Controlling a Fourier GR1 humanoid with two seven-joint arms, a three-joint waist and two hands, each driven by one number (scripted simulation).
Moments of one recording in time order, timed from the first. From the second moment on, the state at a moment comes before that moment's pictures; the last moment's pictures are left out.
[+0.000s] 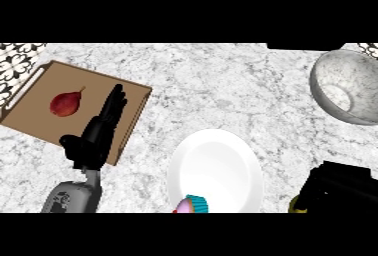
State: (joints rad) left arm -0.16 0.10 -0.11 -1.54 0.00 0.10 0.07; right arm -0.54 -1.32 1.02 -2.29 0.05 -0.93 0.30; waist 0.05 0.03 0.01
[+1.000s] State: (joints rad) left arm -0.20 0.08 -0.13 -1.53 -0.02 0.10 0.09; right arm -0.59 -1.18 0.69 -1.19 -0.34 -0.37 -0.43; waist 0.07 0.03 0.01
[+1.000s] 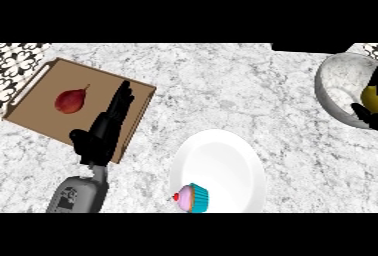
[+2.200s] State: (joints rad) left arm -0.20 0.08 -0.12 -1.52 -0.02 0.10 0.07; right arm -0.86 -0.91 0.50 -0.32 -0.44 0.34 -0.86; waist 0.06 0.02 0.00
